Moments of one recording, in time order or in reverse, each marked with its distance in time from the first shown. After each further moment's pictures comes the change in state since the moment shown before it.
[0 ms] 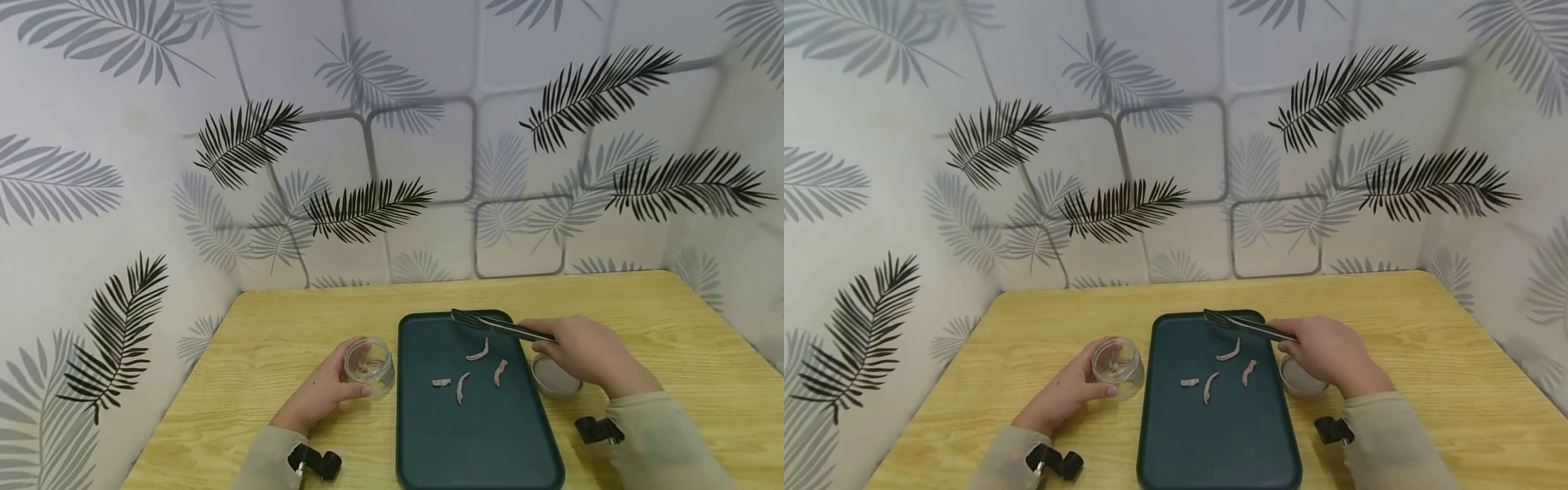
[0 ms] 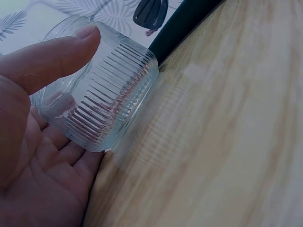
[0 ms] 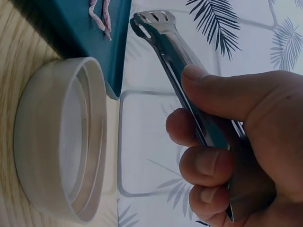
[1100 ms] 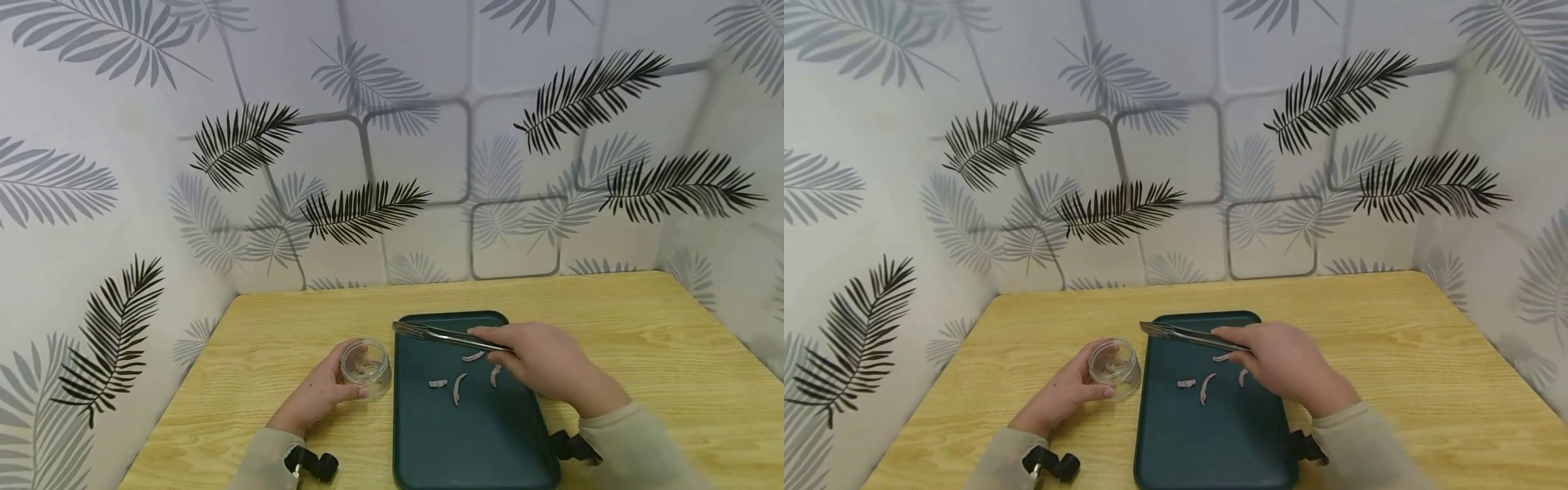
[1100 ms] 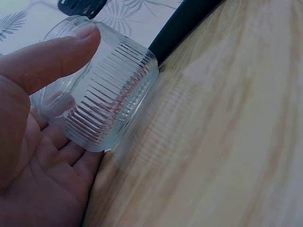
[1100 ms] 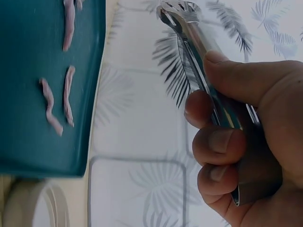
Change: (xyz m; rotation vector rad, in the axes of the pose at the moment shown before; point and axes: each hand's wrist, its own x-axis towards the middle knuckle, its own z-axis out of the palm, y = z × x) left_hand 0.001 -0.001 0.000 -0.020 -0.010 0.003; right_hand -0.005 -0.060 -0.004 0.026 0.098 -0.240
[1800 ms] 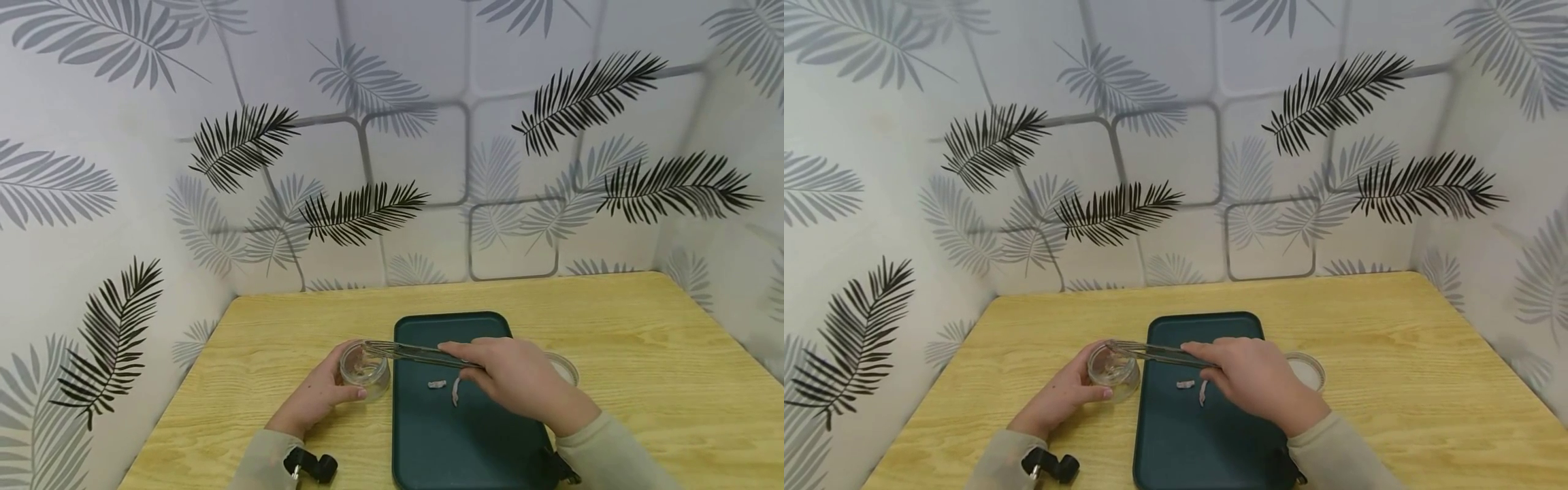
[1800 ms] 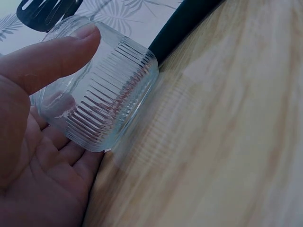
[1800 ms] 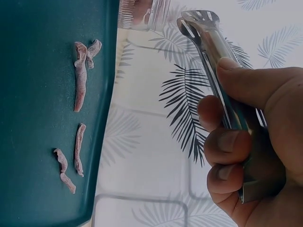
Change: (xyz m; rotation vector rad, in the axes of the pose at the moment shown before) left_hand -0.001 0.001 0.002 0.010 0.026 -0.002; right_hand 0.006 -0.032 0.020 -0.017 0.103 -0.154
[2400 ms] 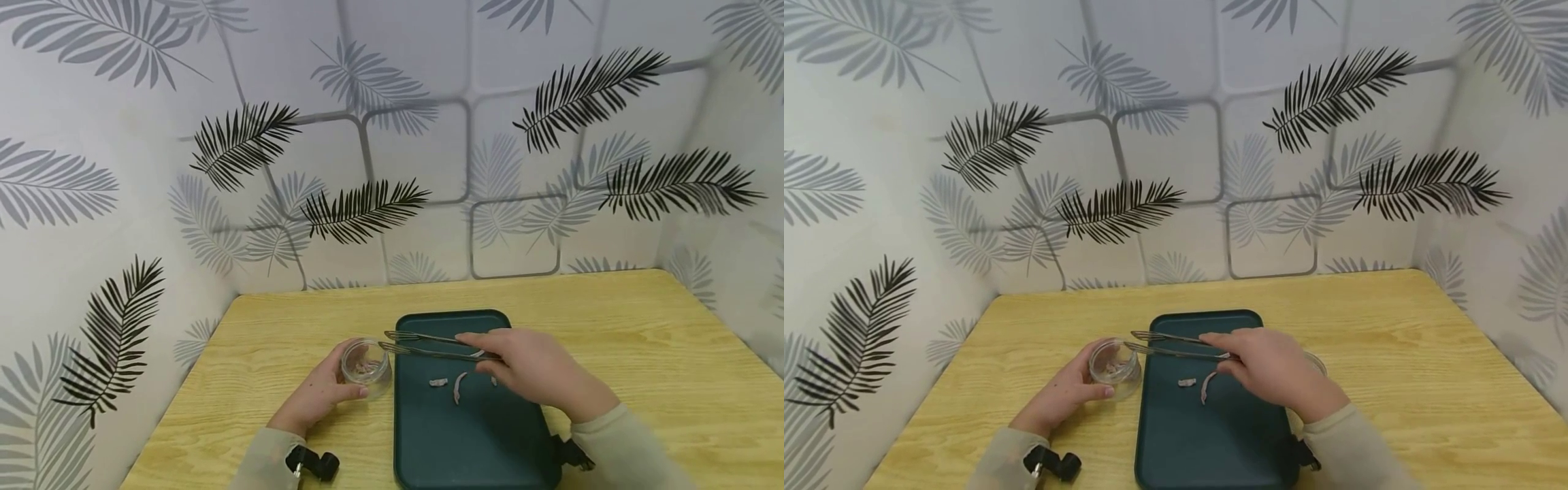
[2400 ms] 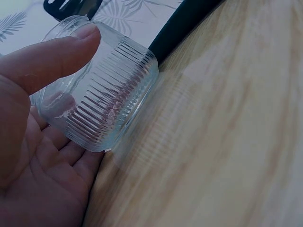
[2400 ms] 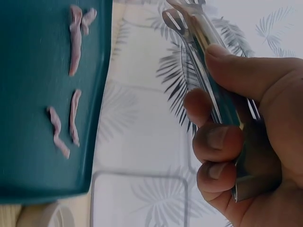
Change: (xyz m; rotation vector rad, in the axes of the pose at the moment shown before) left_hand 0.001 -0.002 0.000 -0.002 -0.009 0.007; right_hand -0.005 0.019 -0.013 0.075 -0.116 0.074
